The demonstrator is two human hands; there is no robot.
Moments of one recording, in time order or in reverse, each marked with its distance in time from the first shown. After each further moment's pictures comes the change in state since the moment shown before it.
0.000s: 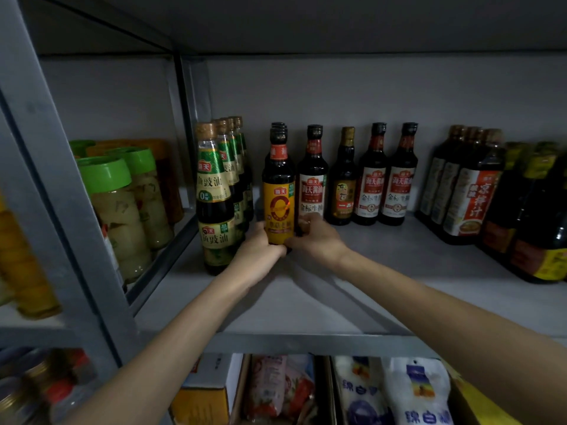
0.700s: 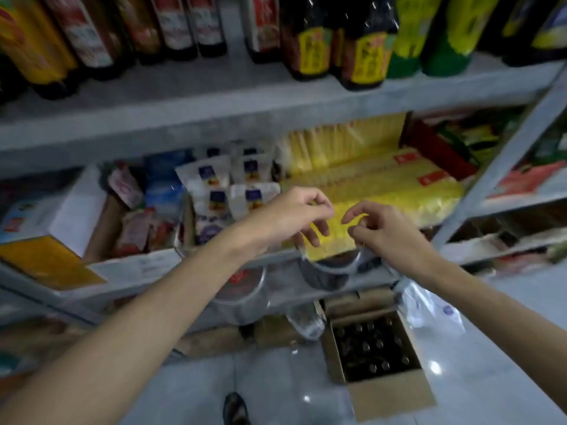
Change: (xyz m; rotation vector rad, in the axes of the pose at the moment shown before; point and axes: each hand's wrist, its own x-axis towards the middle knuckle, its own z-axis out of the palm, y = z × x) left_hand -0.214 0.089 0.367 -0.056 -0.751 -0.021; right_hand -0.402 0.264 -0.247 -0.104 0.064 0.322
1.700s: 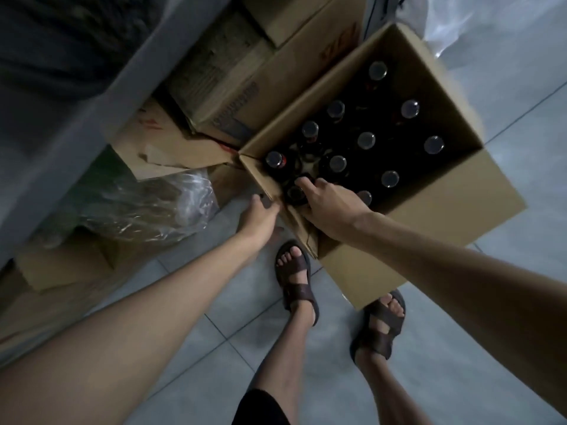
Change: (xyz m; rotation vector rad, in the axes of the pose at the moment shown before) left_hand 0.341 -0.697 0.445 0.107 -0.112 -0.899; right_hand 0.002 0.733 0.412 -0.309 -0.396 0.451
